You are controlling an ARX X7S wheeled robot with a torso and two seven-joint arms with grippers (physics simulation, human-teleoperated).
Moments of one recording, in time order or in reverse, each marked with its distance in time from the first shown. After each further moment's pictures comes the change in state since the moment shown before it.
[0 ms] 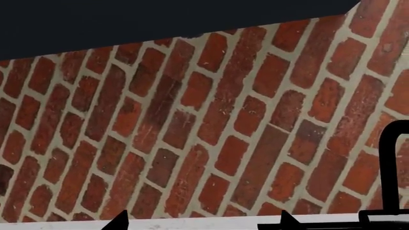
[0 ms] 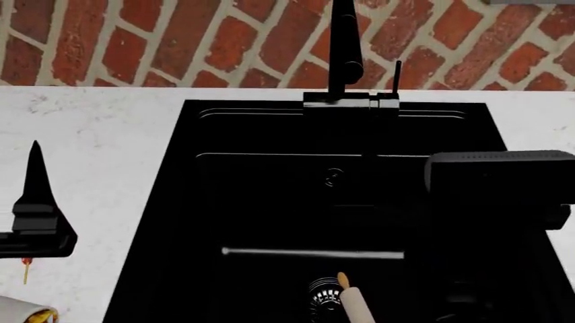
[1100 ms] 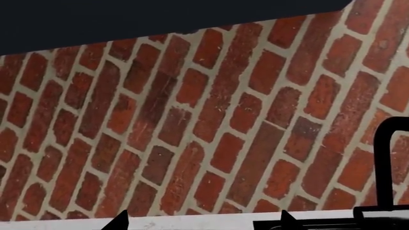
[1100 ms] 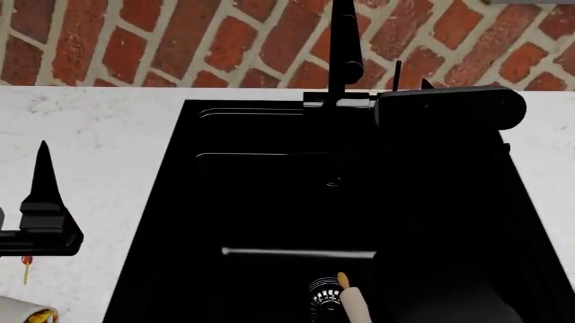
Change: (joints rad) left arm -0.016 -0.007 0.017 -0.018 -0.020 -0.002 -0.008; right arm 0.200 -0.079 -0.123 0.273 -0.035 -0.096 -0.033
